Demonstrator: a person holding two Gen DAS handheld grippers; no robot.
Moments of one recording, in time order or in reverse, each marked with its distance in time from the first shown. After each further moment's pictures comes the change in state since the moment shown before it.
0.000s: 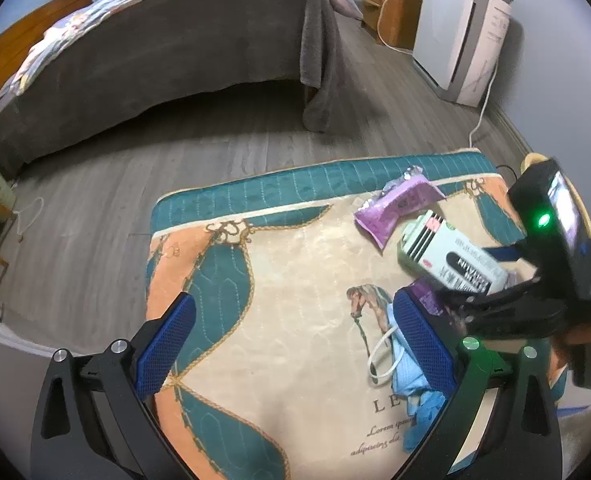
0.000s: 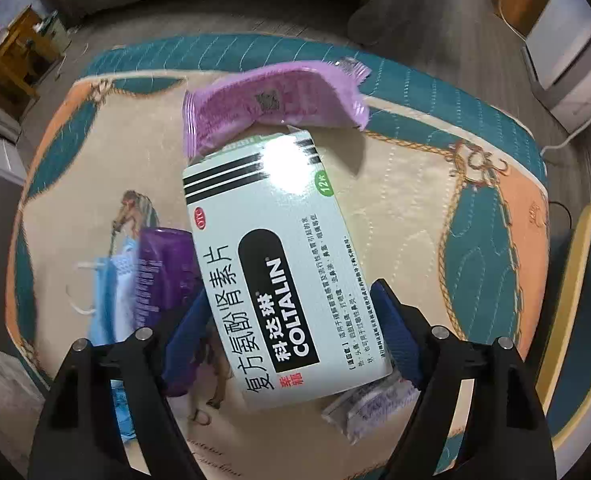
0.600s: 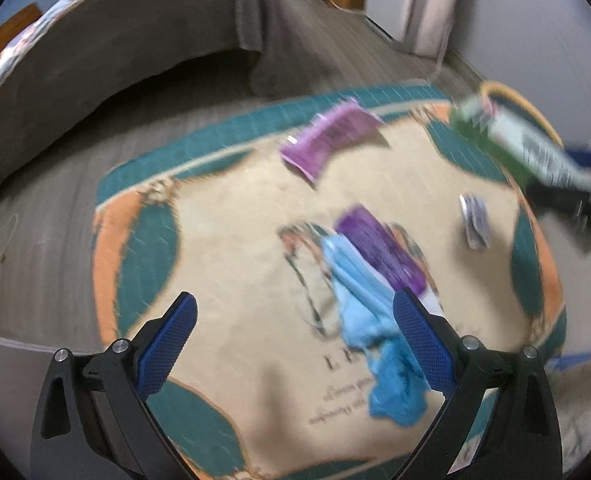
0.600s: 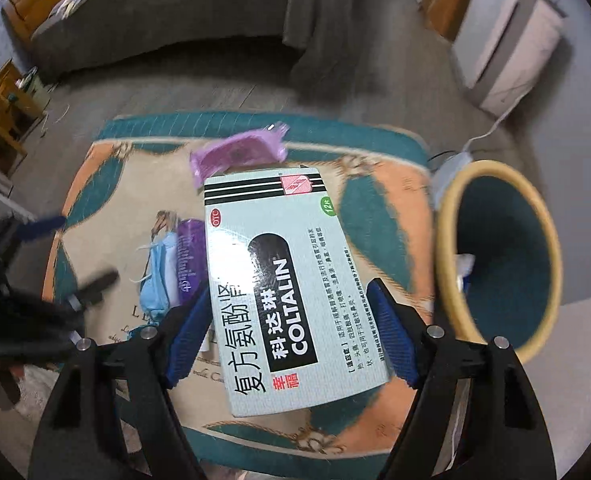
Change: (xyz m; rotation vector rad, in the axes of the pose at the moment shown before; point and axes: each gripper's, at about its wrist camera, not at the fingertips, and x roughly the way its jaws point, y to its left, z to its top) left arm 0.014 -0.058 -0.039 0.151 0.103 -0.078; right arm -0.129 -0.021 -0.060 0.152 -0.183 -0.107
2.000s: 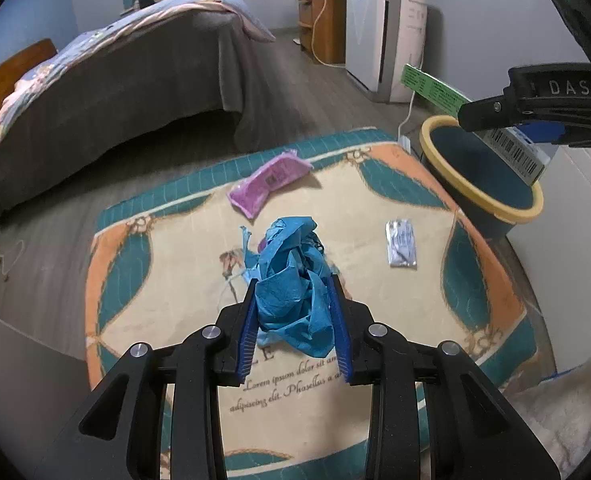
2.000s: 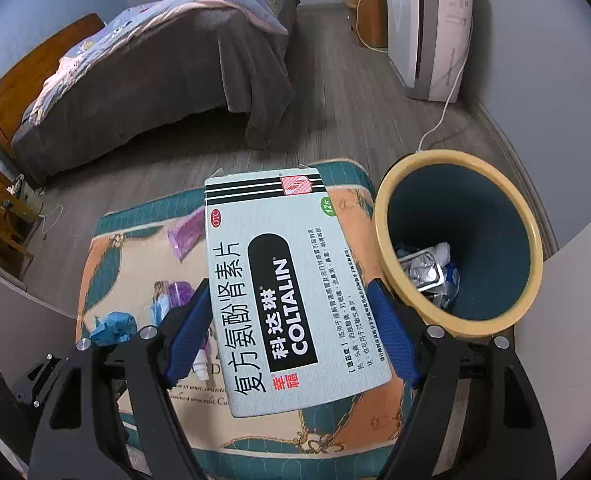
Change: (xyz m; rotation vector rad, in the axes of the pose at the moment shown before) left arm -0.048 -0.066 -0.025 -0.005 -0.241 0.017; right arm -0.039 -0.060 -0.016 0.280 -0.175 0.054
